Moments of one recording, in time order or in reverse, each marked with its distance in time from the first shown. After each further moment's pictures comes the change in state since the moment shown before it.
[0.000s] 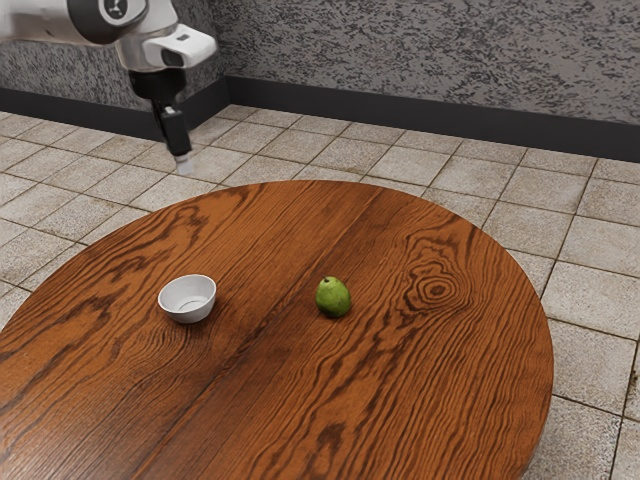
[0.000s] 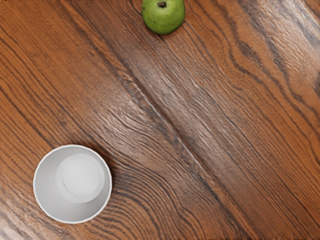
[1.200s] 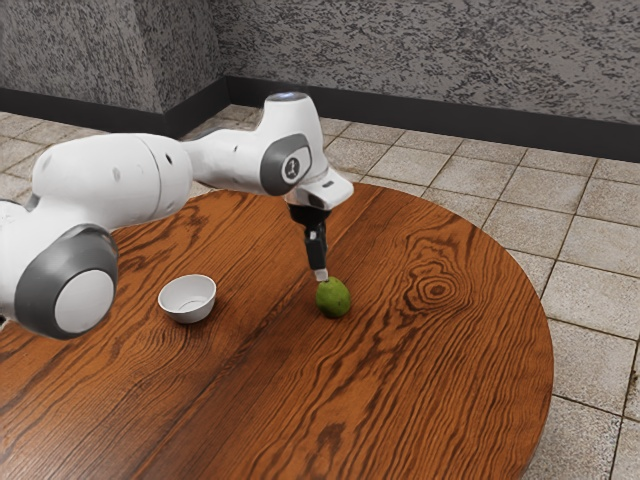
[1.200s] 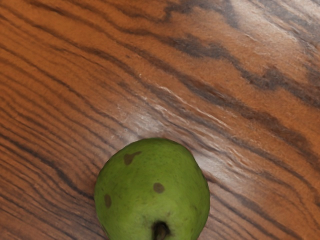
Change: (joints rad) arm -0.141 0.618 0.024 0.190 -0.188 0.421 0.296
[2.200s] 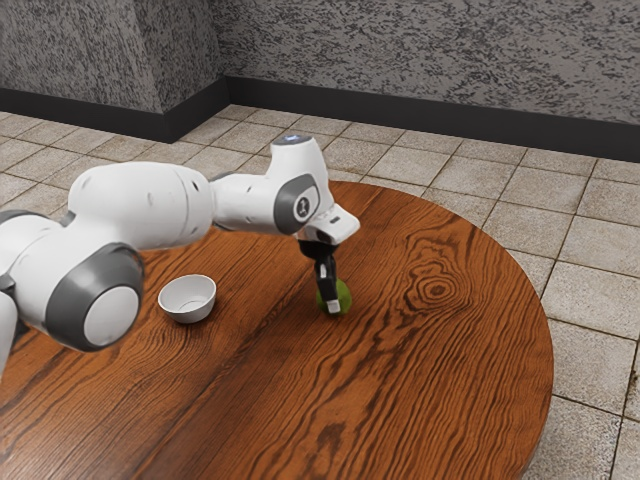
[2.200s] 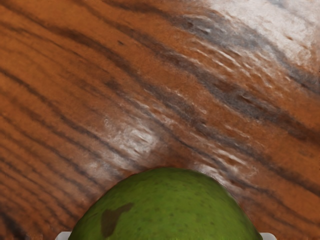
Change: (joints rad) arm -0.017 0.109 0.020 -0.022 -0.104 0.128 0.045
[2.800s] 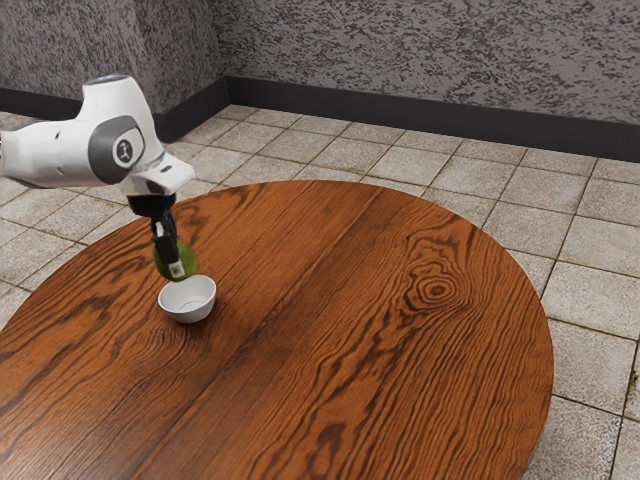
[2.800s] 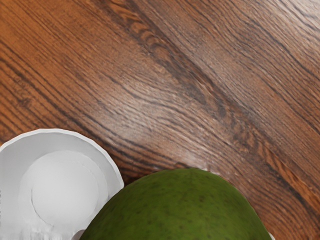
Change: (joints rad) arm 0.195 -0.688 0.075 -0.656 0.166 -0.035 -0.012
